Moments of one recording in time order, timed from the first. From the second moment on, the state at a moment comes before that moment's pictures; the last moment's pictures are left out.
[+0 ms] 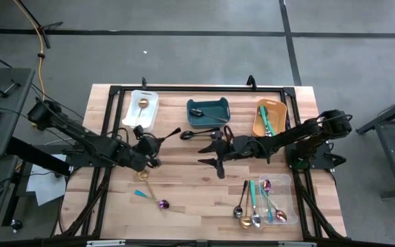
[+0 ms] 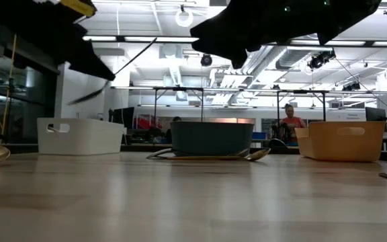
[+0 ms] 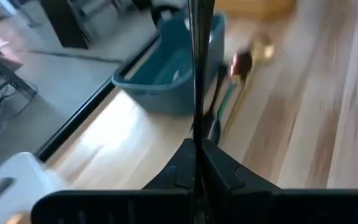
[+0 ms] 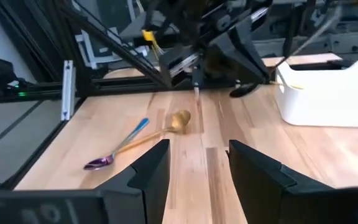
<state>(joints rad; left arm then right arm) -0.42 1.10 0.53 -0.21 -0.97 -0.38 0.16 1.58 0.76 0.62 0.08 0.11</state>
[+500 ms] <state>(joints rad) -0.34 1.18 0.43 0.47 -1.07 -0.02 0.16 1.58 0.76 0.62 0.15 0.13</state>
